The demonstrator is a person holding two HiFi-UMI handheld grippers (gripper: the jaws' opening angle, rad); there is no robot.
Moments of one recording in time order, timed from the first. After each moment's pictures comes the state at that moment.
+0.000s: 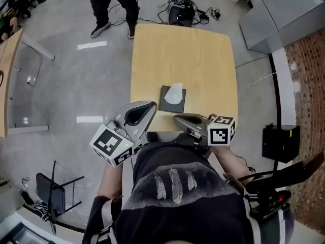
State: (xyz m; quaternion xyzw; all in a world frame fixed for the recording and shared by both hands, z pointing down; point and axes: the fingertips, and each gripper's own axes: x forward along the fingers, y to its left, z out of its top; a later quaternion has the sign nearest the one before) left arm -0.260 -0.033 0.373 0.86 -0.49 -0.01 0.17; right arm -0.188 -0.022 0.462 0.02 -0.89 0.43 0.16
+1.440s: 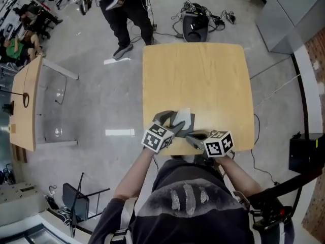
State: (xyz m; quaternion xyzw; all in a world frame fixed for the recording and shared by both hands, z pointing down) left arm -0.203 -0.128 0.587 0.81 -0.45 0.24 0.28; right arm -0.156 -0.058 0.590 0.03 -0.87 0.43 0.26
